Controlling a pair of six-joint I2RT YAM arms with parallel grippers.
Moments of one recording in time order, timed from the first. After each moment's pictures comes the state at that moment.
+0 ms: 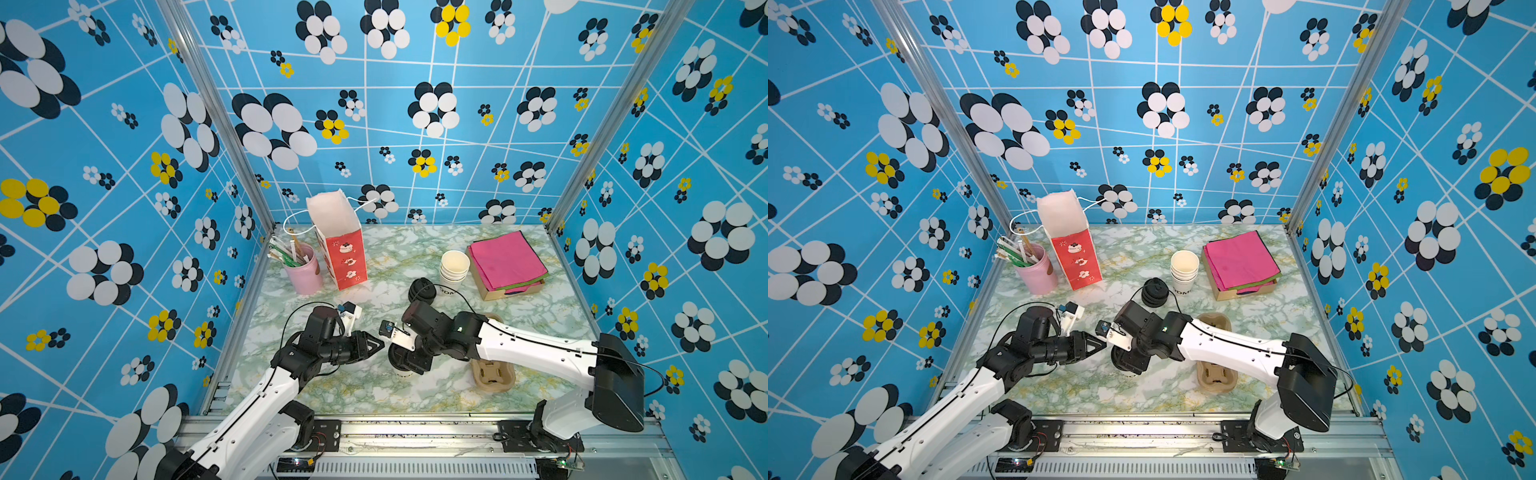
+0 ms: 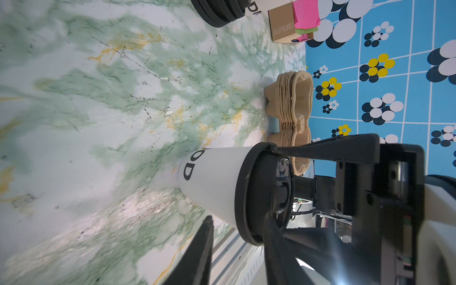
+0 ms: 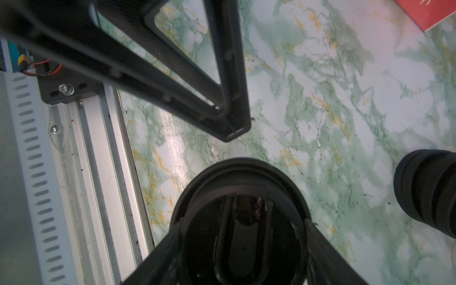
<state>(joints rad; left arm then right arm) -0.42 0.85 0.46 -0.33 0.67 -0.75 1.08 1.54 1.15 -0.63 -0.06 -0.22</state>
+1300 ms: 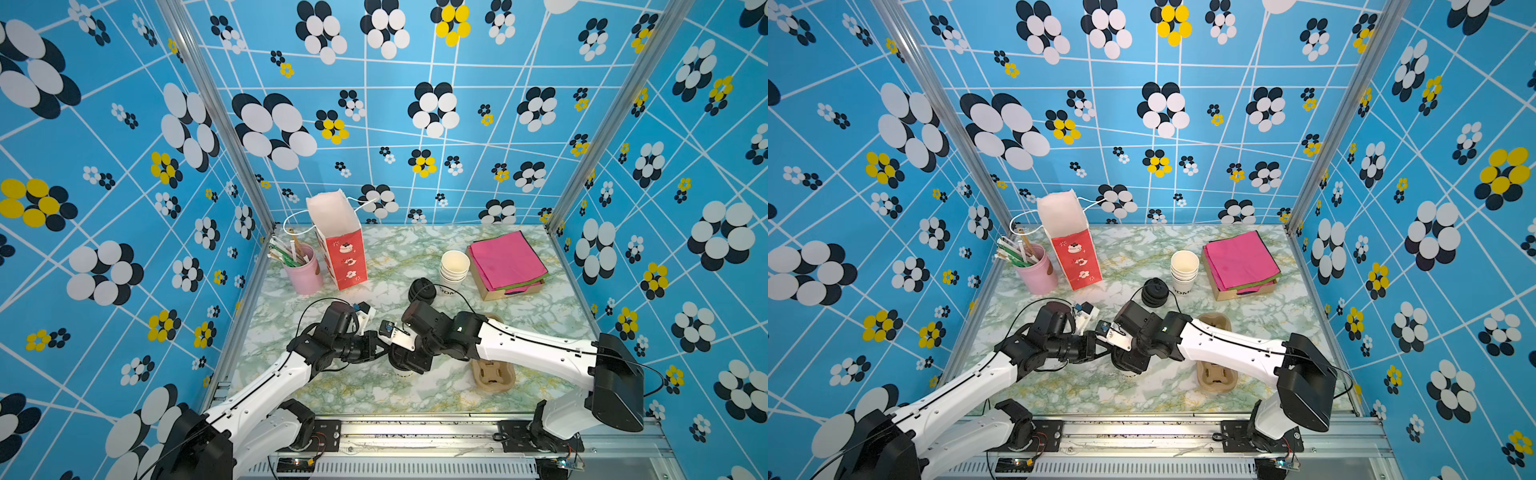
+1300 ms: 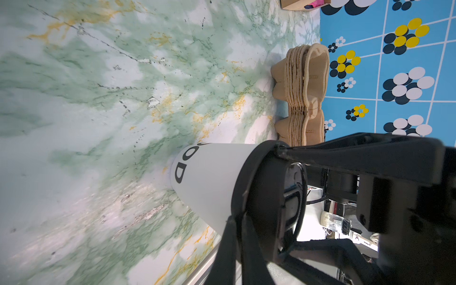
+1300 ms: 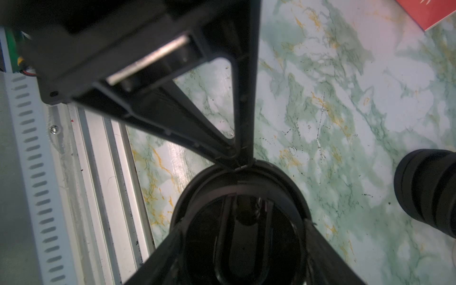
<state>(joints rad) -0.52 1.02 0.52 -0.33 0.63 -0.71 1.08 1.55 1.15 -0.63 -0.06 -0.22</state>
